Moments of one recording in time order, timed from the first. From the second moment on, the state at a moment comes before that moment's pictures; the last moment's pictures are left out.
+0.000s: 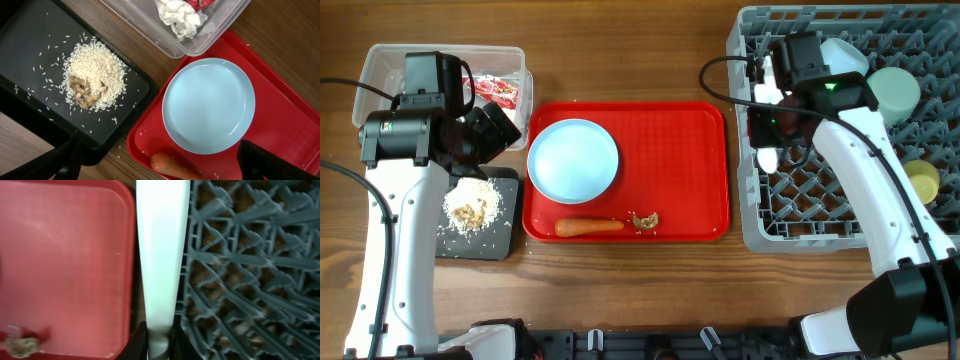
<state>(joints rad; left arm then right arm) 0.03 1.42 1.44 -1.24 -0.08 -0.61 0.18 1.63 1.44 -1.09 0.04 0.08</state>
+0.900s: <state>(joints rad) 0.03 1.42 1.44 -1.24 -0.08 -0.61 0.25 1.57 1.38 -0.78 -0.25 0.05</state>
